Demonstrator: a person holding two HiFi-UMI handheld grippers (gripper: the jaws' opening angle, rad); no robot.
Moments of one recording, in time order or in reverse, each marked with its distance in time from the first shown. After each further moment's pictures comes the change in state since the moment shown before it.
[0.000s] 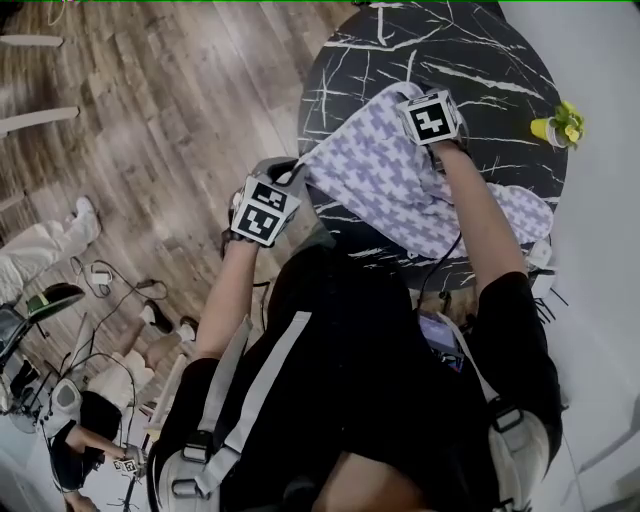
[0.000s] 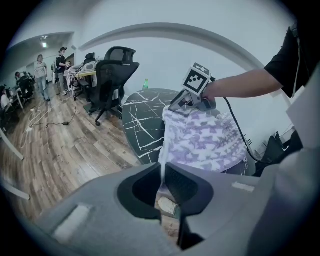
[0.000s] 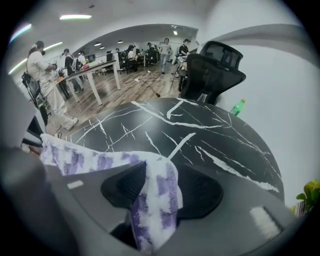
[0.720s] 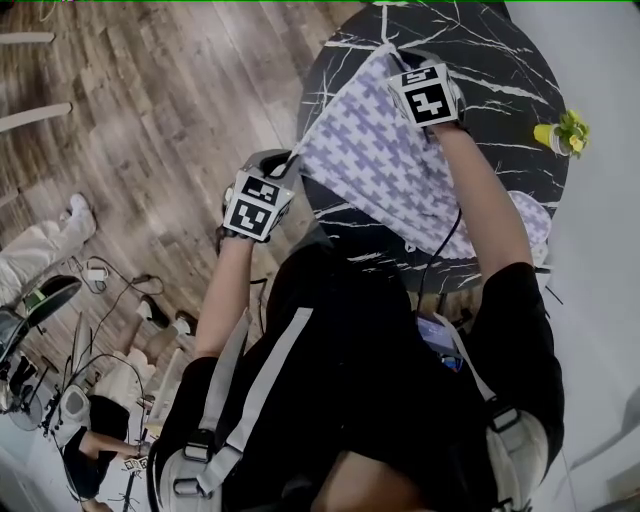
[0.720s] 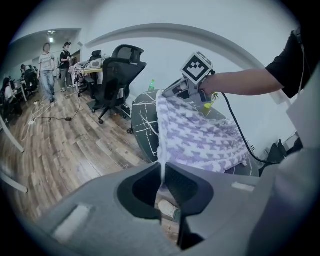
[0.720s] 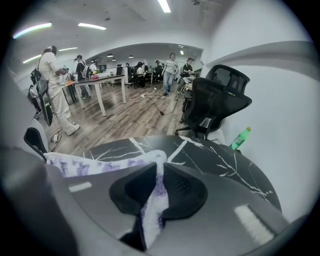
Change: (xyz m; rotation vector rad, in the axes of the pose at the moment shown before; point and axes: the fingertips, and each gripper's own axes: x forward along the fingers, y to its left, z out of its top) left arm 0.008 0.027 0.010 -0.070 -0.008 -0.003; right arm 0.001 0.003 0.104 -0.087 -0.222 0.030
